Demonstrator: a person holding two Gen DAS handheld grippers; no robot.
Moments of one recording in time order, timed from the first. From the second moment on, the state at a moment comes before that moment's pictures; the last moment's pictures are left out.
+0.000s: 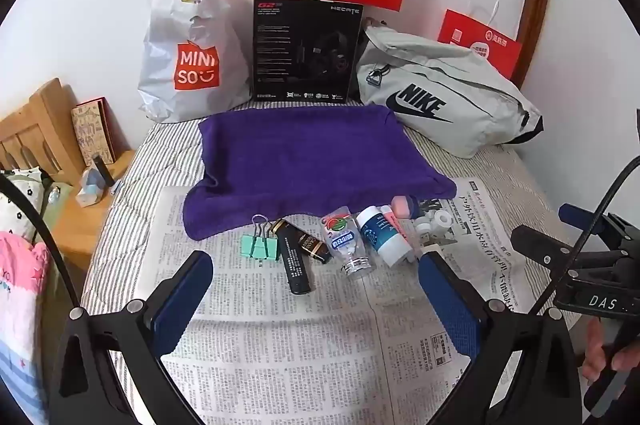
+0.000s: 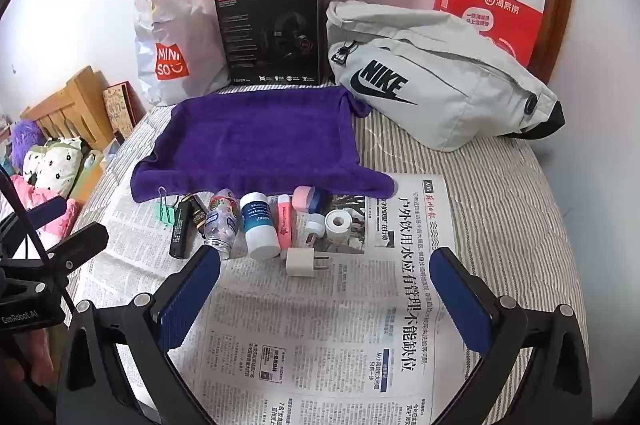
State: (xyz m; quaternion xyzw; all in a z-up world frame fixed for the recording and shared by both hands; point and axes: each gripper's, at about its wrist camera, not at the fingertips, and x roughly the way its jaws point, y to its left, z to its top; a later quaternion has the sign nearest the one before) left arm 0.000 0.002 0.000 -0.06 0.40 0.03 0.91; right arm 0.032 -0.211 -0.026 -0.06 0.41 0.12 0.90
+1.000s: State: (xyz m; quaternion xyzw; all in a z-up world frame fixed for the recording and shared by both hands) left arm -0.009 0.006 0.005 -0.06 0.39 0.05 0.92; right arm 0.022 -0.214 -0.025 -0.06 0.40 0.12 0.91
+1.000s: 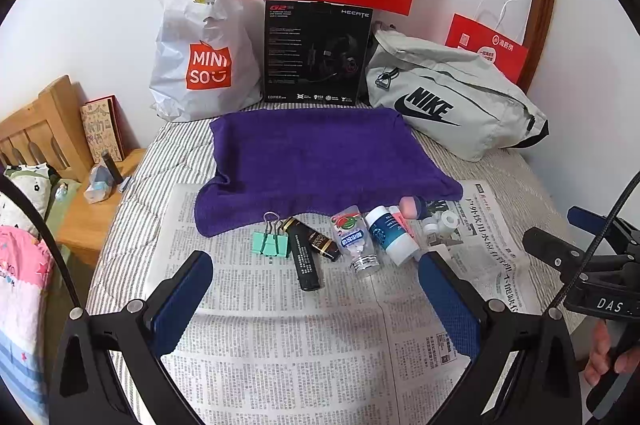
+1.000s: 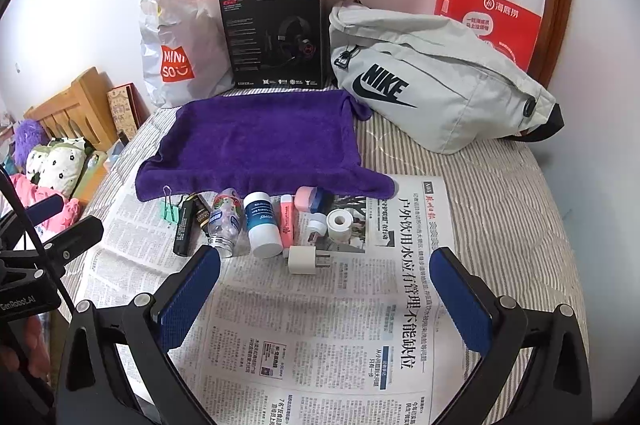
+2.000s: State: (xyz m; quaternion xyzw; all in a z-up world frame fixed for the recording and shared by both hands) left arm -0.005 0.003 0.012 -0.05 0.38 0.03 0.92; right arm 0.028 -0.210 -0.026 -0.04 0.39 0.17 0.90
